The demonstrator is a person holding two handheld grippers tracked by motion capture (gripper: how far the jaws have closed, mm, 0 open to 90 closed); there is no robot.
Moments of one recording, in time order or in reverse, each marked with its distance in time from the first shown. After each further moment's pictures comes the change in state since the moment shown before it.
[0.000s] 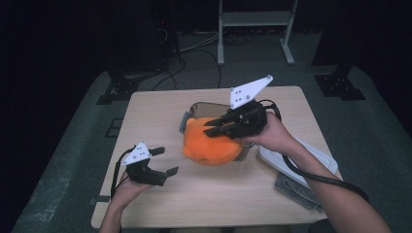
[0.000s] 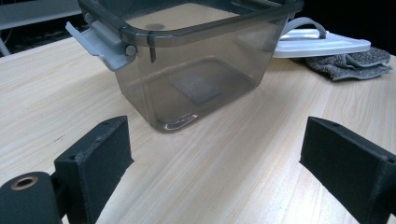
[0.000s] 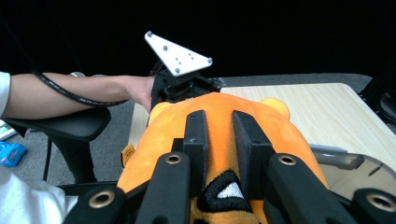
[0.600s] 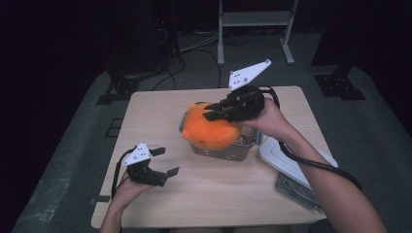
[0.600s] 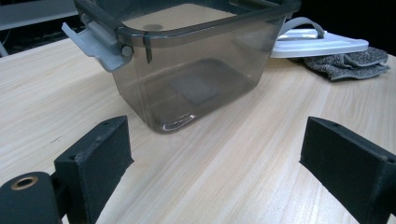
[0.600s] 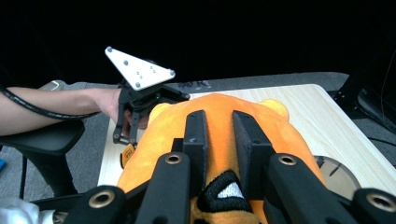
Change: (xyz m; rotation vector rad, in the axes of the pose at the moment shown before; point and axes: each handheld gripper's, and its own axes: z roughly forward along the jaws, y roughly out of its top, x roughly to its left) left arm -0.001 0.000 0.001 -0.002 -0.005 0.003; right arm -0.031 0.012 -0.003 -0.009 -0.056 0.028
